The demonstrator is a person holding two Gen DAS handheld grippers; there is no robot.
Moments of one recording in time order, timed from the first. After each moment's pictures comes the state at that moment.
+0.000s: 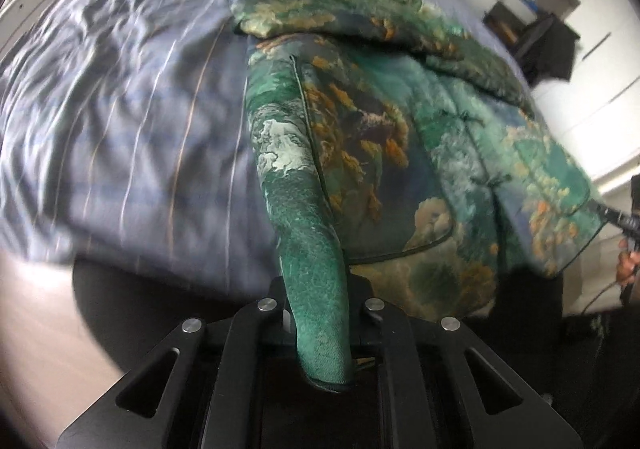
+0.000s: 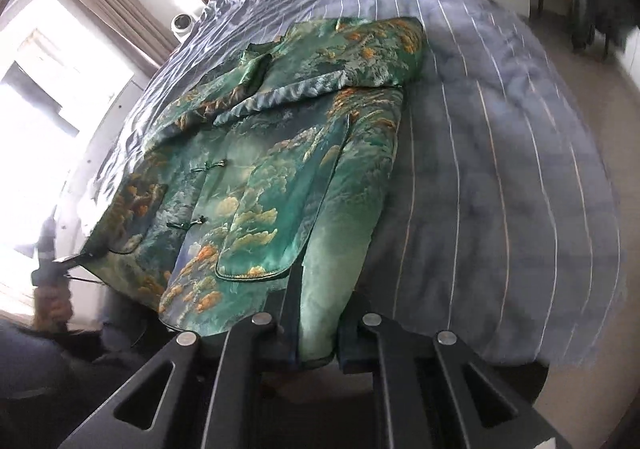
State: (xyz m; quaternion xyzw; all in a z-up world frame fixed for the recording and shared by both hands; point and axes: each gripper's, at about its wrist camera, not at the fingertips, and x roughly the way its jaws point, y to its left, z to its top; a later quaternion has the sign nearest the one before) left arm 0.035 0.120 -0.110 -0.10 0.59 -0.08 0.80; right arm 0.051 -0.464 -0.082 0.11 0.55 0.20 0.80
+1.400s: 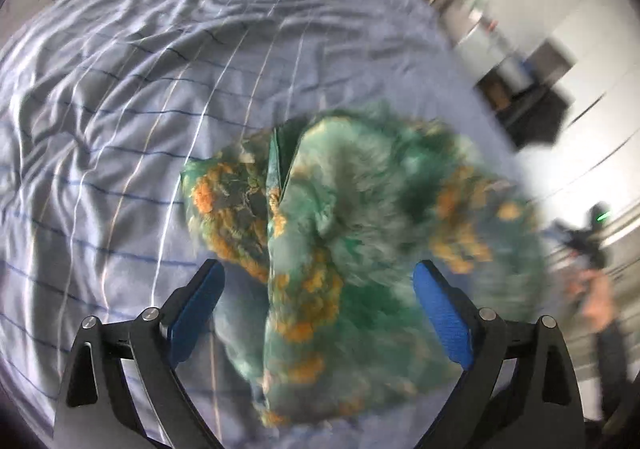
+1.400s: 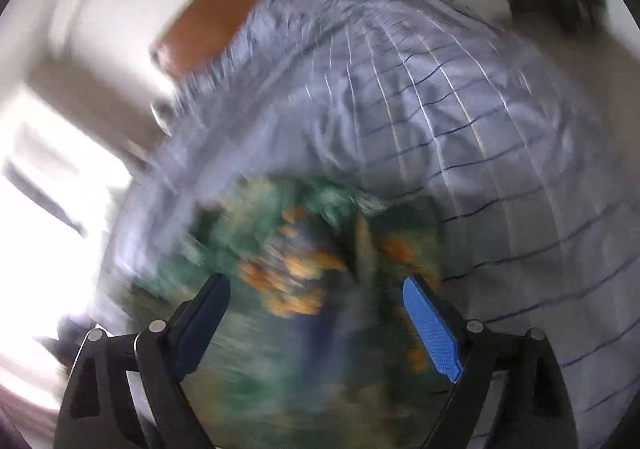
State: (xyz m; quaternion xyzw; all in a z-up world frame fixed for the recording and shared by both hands) left arm 0.284 0.176 -0.103 -0.15 0.51 -0.09 0.84; right arm 0.302 -0.462 -0.100 0.18 0.49 0.16 0.84
